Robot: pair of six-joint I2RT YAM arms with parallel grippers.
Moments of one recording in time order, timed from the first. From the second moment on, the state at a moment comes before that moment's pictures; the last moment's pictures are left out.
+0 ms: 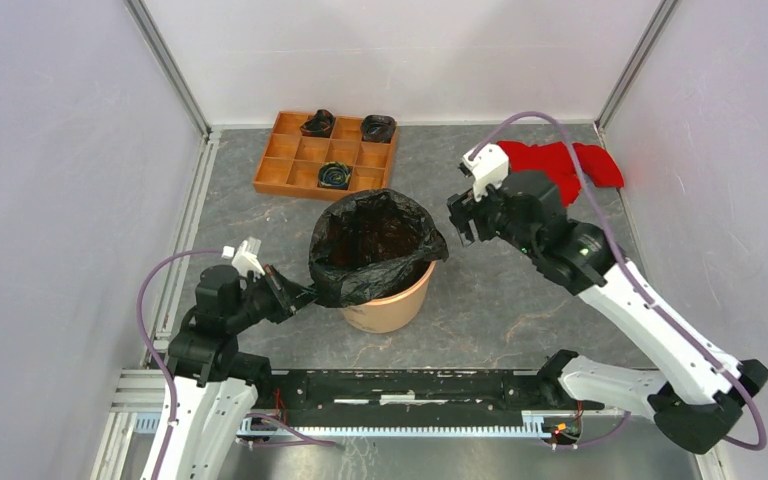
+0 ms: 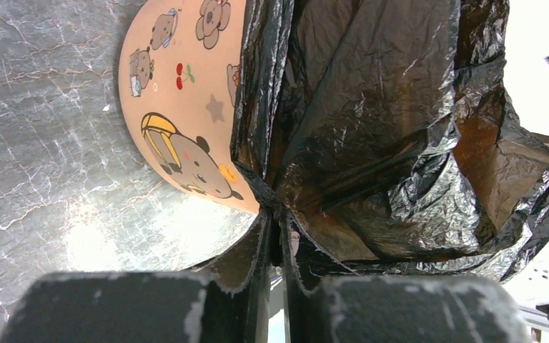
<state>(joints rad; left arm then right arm) -0.18 0.36 0.57 -0.74 0.47 -0.79 0.72 1.08 1.20 -0.60 0.20 -0.03</state>
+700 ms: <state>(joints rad) -0.18 0.44 0.61 -0.75 0.48 -0.68 0.92 1.45 1.48 -0.61 -0.61 -0.01</state>
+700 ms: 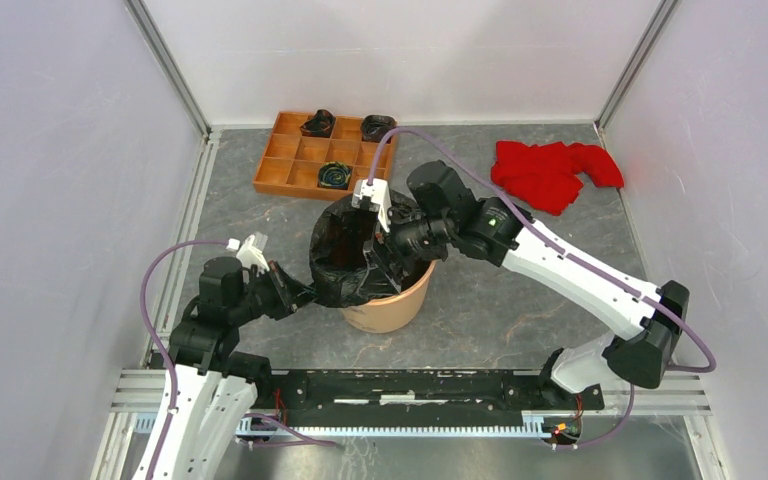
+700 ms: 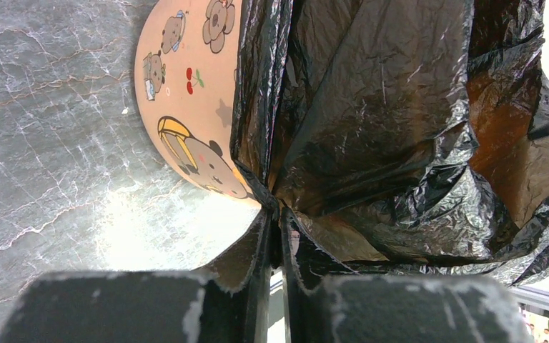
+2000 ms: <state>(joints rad) -0.18 0.44 0.63 -0.76 0.46 -0.73 1.18 1.01 0.78 -0.20 -0.27 0.01</state>
